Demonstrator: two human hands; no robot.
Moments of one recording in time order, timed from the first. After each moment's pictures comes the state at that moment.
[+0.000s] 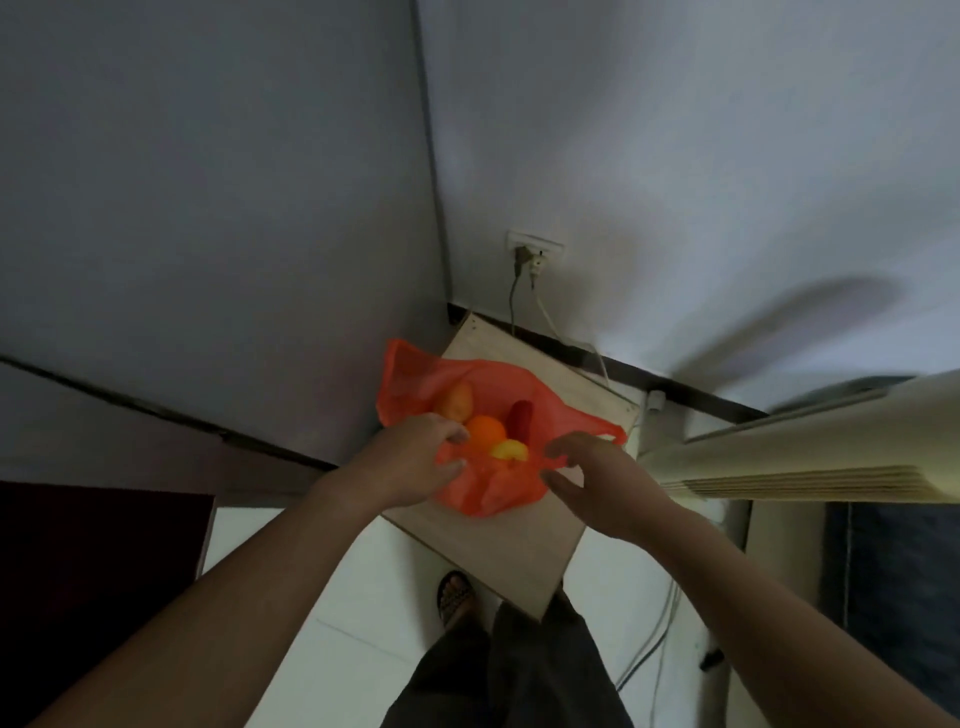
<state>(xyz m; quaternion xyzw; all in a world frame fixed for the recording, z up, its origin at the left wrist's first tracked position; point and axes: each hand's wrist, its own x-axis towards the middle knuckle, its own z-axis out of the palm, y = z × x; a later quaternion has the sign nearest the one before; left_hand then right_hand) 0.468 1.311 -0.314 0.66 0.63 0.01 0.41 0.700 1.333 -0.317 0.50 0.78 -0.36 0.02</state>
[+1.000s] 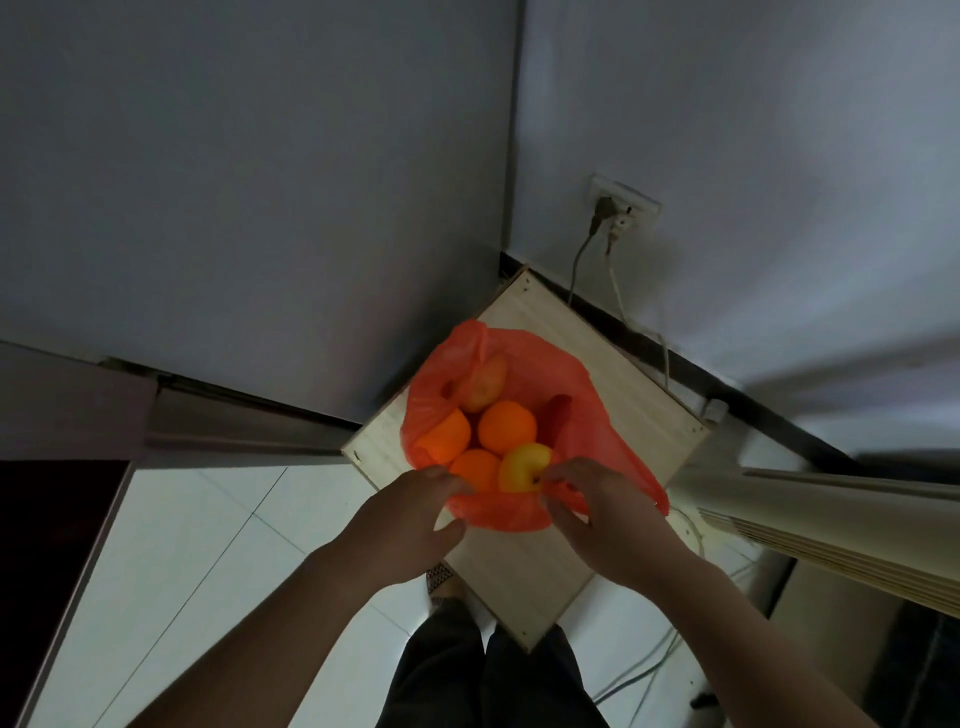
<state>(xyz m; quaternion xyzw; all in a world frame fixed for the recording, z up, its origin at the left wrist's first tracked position) 0.484 1.258 -0.421 0.58 0.69 0.07 0.44 0.692 1.356 -0.412 0.42 0.80 -0.42 0.06</state>
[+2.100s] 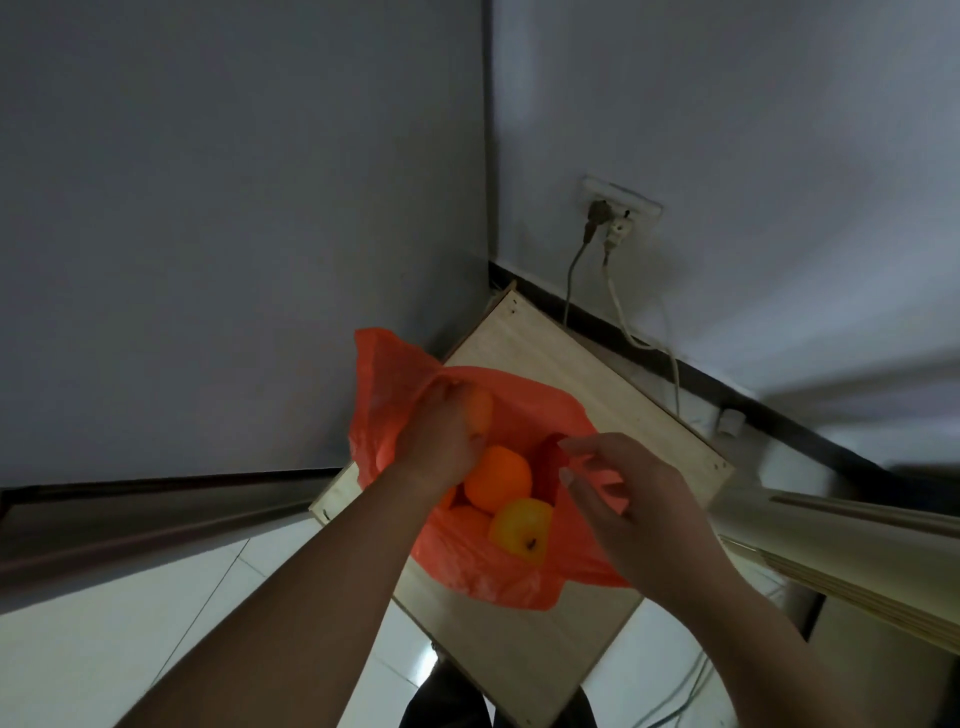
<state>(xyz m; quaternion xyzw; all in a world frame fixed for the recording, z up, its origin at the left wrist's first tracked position) 0.482 1.399 -0.505 0.52 0.77 0.04 0.36 0.681 1.414 -0.422 0.50 0.73 -0.45 -0.06</state>
